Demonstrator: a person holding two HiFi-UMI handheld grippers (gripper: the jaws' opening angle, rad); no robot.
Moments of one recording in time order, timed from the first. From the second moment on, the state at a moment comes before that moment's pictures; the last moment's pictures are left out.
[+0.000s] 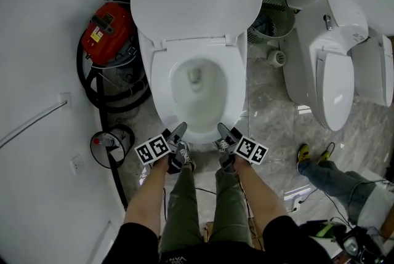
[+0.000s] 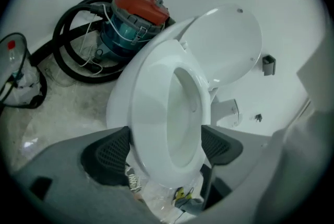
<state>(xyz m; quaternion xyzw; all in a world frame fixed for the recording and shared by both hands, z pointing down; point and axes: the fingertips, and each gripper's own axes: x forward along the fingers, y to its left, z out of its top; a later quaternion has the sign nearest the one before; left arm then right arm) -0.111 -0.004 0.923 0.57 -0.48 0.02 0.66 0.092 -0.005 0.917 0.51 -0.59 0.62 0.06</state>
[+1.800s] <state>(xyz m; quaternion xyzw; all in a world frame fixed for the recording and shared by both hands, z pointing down) -0.127 -0.093 0.658 0.69 -0.44 -0.05 0.57 0.089 -0.102 0.631 0.48 -0.70 0.51 -0.10</state>
